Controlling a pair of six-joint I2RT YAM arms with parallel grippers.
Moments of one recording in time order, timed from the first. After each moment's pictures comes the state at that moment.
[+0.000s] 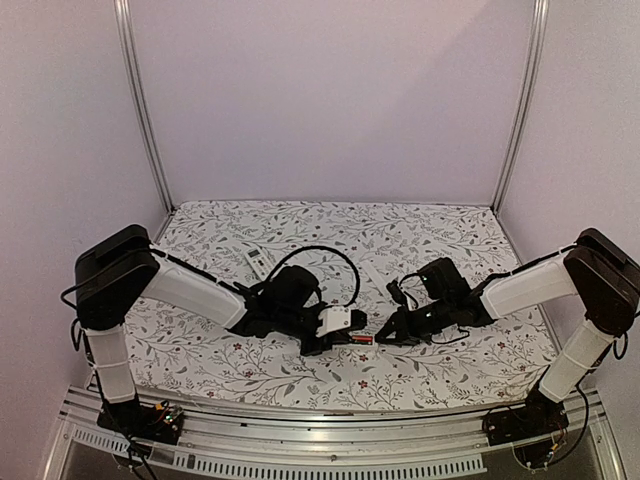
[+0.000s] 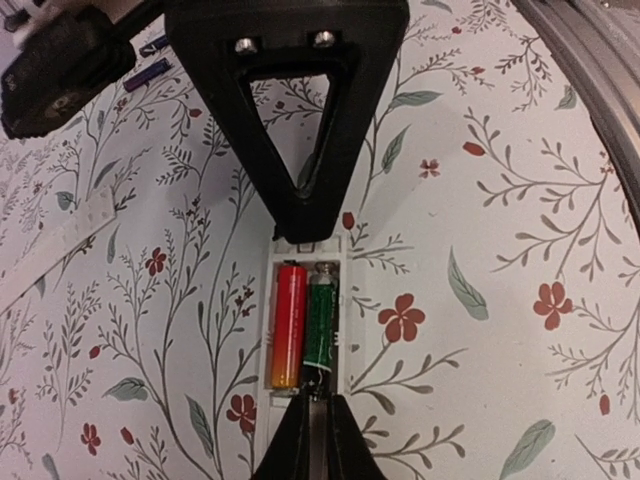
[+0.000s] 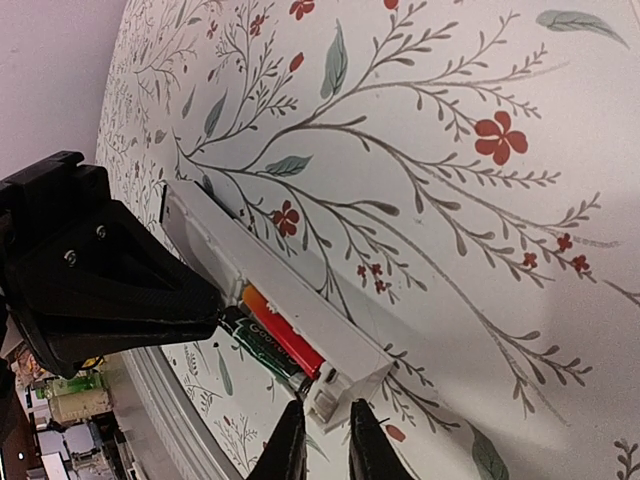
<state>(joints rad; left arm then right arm) -0.99 1.93 0.96 0.24 0.33 0.57 0.69 1.65 0.66 0.11 -0.56 0.65</state>
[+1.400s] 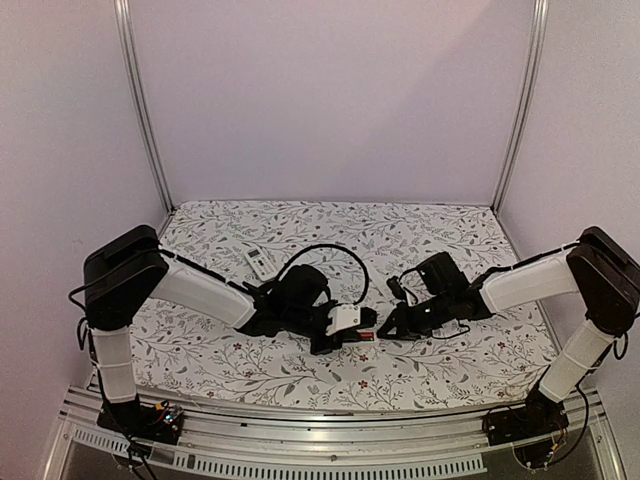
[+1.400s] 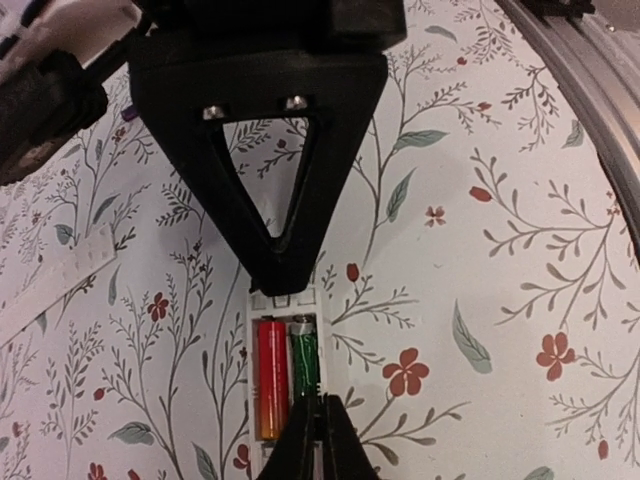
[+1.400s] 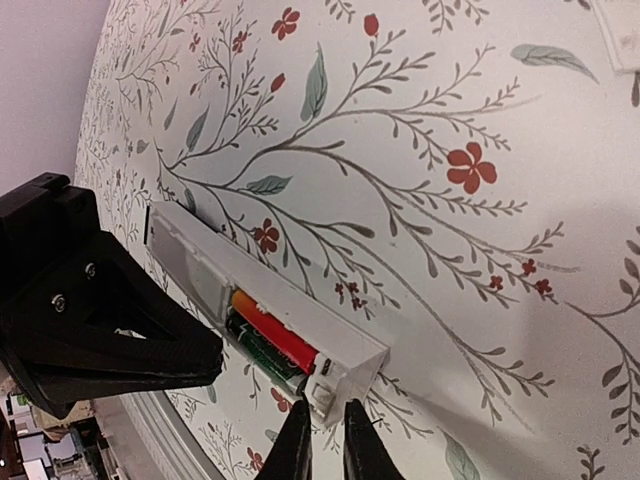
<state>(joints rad) -1.01 1.98 1.02 0.26 0.33 0.56 0.69 1.65 0.70 0.03 -0.51 0.60</state>
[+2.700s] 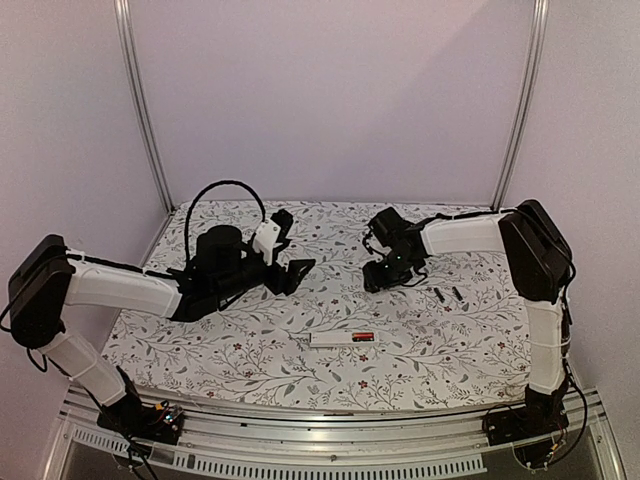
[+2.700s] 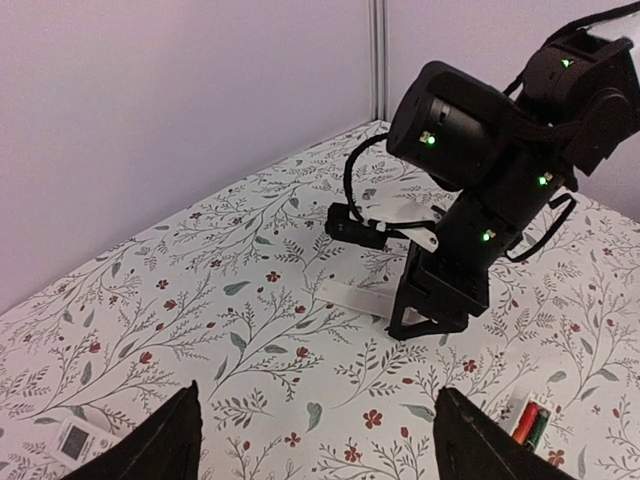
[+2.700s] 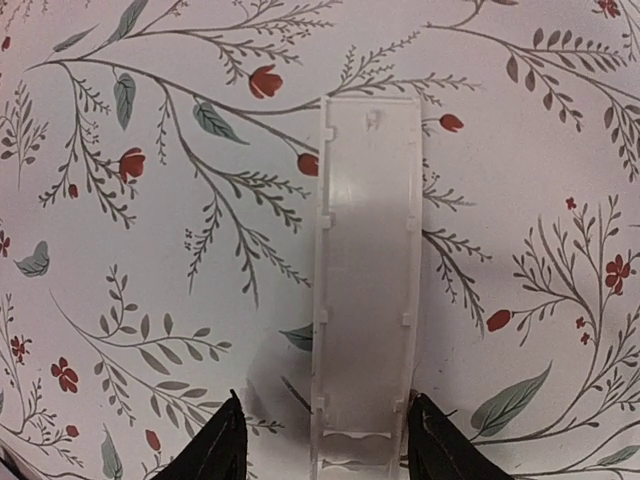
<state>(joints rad) -0.80 1.54 0.73 0.59 -0.03 0.05 0.65 2.12 1.47 -0.48 0.00 0.25</state>
